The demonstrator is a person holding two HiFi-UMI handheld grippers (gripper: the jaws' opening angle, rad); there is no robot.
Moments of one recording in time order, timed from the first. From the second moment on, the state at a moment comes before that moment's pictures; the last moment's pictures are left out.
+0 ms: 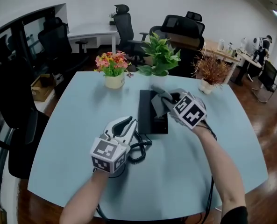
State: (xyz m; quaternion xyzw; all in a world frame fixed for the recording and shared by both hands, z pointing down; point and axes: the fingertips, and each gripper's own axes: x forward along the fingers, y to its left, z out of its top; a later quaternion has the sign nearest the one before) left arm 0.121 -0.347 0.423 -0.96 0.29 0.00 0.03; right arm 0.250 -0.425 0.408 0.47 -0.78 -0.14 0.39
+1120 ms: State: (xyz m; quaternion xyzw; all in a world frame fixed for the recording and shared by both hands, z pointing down) left arm 0.145 -0.250 0.367 -0.98 0.20 0.03 0.06; right arm 0.211 -0.196 0.390 0.40 -0.91 -0.01 0.10
